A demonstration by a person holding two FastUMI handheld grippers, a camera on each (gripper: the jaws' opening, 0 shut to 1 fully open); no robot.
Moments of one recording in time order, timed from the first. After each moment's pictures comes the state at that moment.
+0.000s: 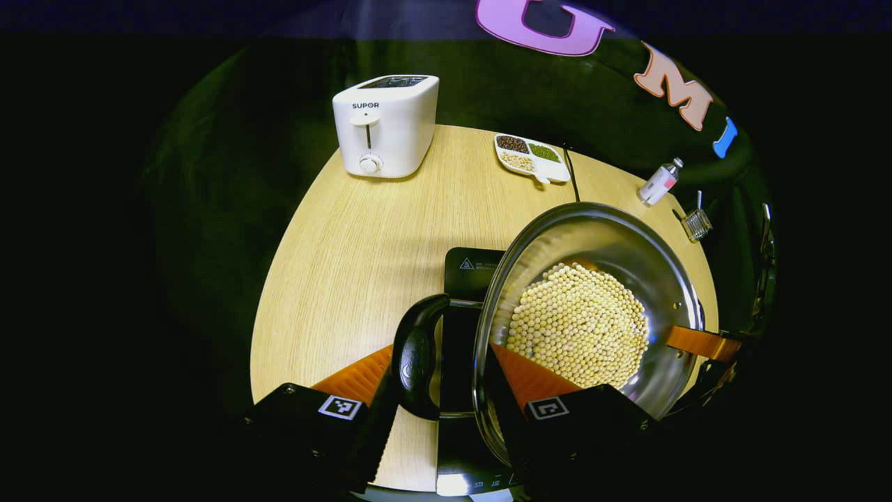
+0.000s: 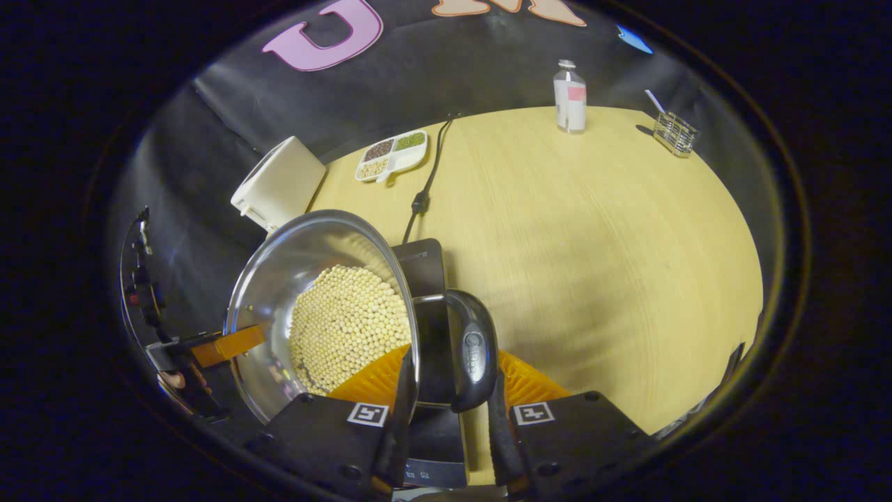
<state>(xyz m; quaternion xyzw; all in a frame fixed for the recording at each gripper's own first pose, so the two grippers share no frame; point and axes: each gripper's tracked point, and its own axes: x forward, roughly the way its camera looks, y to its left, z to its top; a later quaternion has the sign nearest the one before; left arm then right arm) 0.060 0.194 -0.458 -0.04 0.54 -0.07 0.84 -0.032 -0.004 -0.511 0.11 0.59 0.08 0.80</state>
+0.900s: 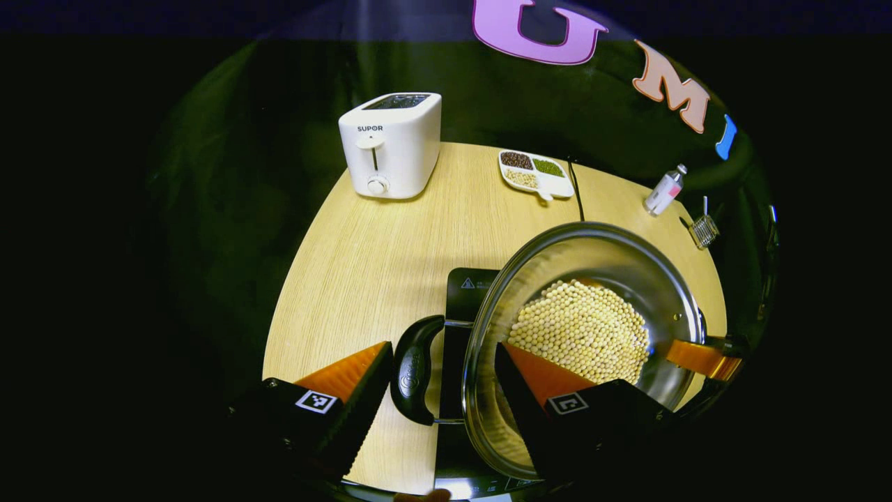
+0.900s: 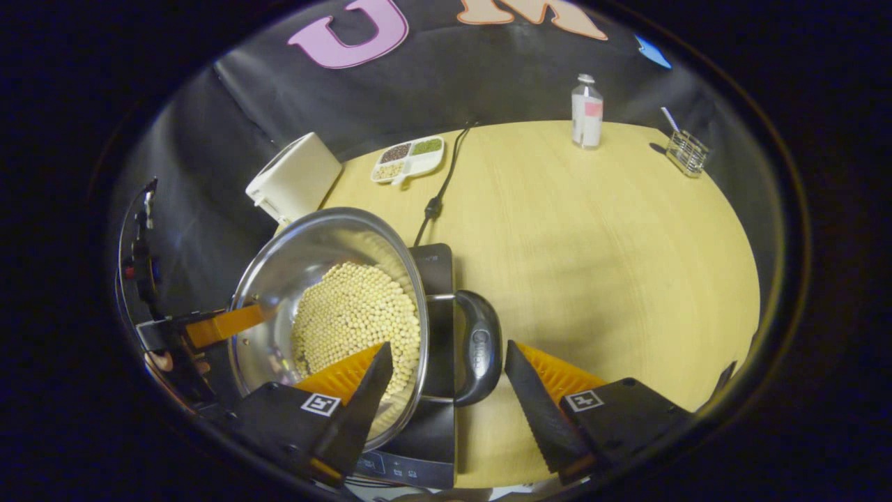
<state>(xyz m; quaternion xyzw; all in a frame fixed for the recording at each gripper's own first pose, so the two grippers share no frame) 0.071 0.193 -0.444 -0.04 0.51 -0.04 0.86 -0.032 -0.002 -0.501 0.08 0.57 0.12 0.81</state>
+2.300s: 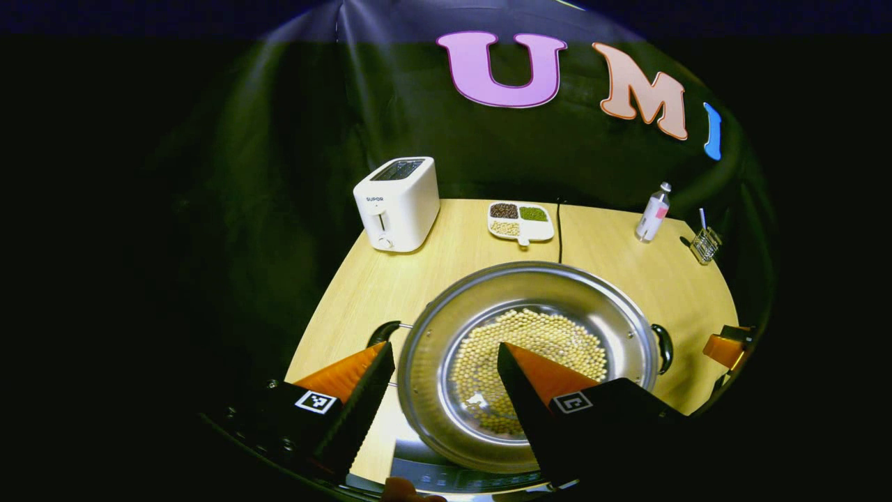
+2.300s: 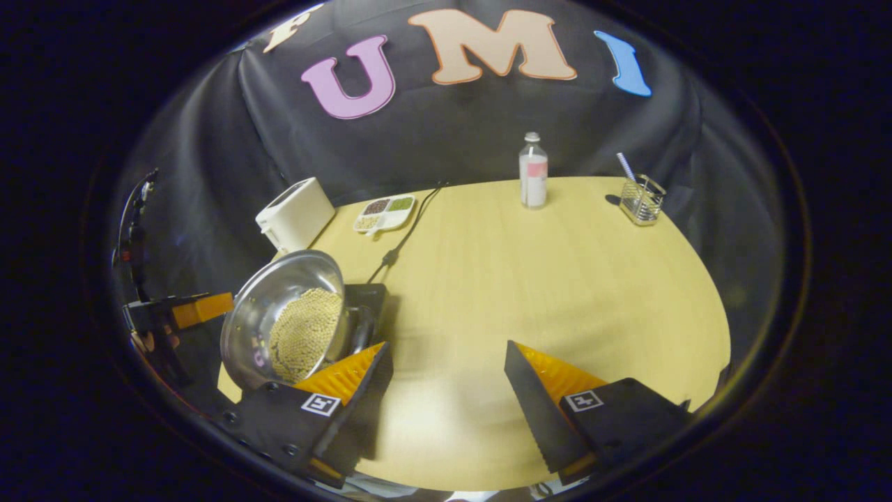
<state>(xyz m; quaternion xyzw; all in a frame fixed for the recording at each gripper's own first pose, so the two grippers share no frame) 0.050 0.129 -0.367 0.00 0.40 0.01 0.92 -0.014 -0.140 -0.445 0.06 0.46 0.12 0.88</state>
